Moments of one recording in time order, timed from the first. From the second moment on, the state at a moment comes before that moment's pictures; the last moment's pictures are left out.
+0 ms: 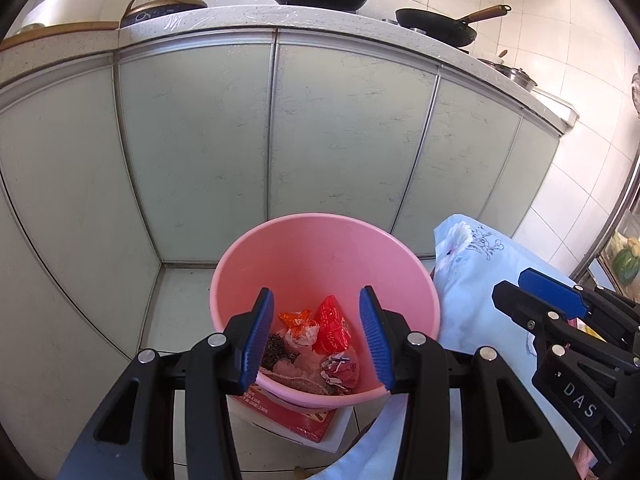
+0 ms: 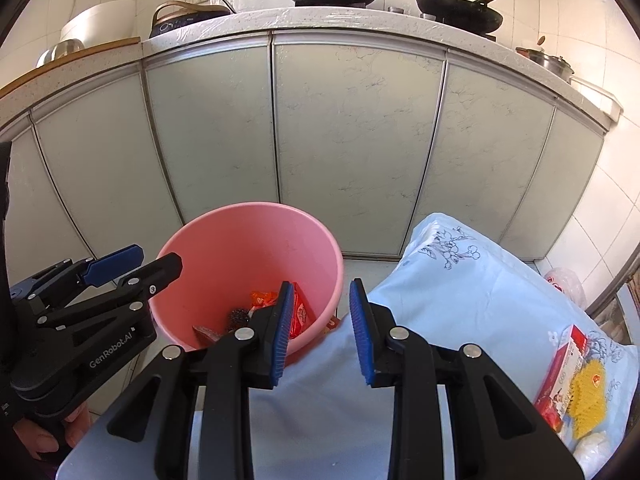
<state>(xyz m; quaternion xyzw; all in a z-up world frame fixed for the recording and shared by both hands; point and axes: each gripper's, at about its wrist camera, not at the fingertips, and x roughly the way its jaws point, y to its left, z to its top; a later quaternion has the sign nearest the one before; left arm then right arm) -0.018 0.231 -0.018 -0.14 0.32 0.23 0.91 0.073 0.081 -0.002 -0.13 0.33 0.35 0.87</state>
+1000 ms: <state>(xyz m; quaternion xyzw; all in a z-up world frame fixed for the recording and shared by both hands) 0.014 0.133 -0.006 -0.11 0.34 0.10 0.93 0.082 -0.062 -0.025 -0.05 0.37 0.29 0.88</state>
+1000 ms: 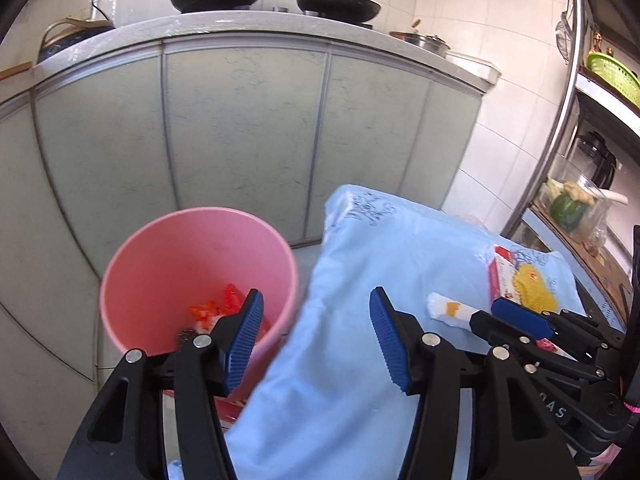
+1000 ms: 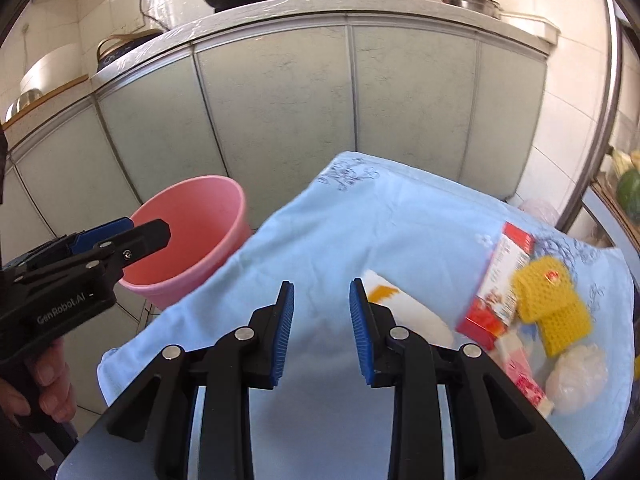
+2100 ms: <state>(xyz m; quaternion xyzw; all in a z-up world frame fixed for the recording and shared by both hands) 0.152 -0.053 -0.045 -0.02 0.45 -0.14 0.88 0.112 -0.256 -0.051 0.07 0.41 0.12 0.90</state>
